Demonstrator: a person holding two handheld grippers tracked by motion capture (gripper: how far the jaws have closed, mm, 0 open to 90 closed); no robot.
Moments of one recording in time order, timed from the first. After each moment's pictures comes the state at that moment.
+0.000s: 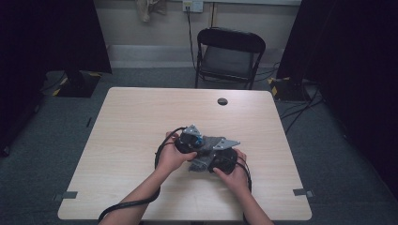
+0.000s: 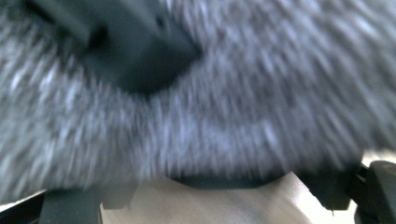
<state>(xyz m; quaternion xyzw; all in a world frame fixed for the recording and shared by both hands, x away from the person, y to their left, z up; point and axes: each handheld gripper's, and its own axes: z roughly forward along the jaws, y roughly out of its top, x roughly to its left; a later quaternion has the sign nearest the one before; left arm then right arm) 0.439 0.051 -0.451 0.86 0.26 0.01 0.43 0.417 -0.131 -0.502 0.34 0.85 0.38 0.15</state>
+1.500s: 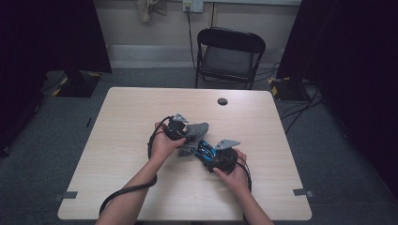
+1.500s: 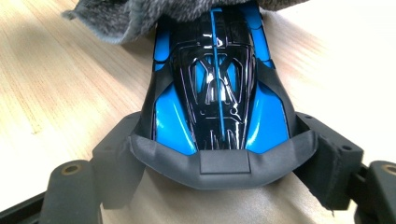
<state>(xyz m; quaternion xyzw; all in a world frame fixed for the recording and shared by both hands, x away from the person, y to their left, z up) 0.489 0.096 -0.460 0.84 0.36 0.07 0.40 0.417 -0.131 -0.502 0.34 0.85 0.38 0.15</state>
